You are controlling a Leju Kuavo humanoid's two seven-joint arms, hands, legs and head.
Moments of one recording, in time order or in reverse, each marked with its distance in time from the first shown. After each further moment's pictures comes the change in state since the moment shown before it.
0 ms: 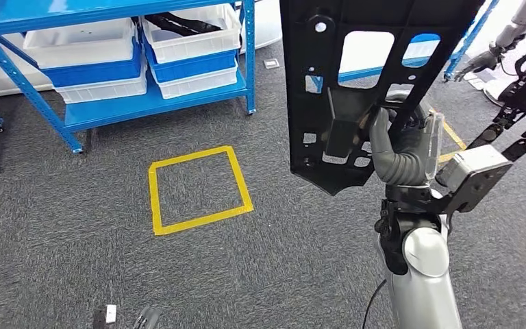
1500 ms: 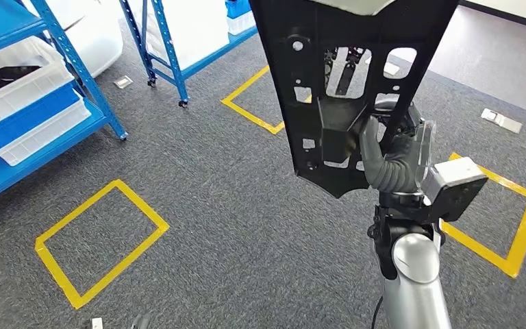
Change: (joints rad) left arm 0.056 -0.032 0.325 -0.013 -0.092 -0.062 0.020; right arm 0.035 0.050 -0.008 0.002 0.113 0.030 -0.030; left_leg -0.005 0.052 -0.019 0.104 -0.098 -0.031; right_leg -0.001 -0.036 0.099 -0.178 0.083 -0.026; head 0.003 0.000
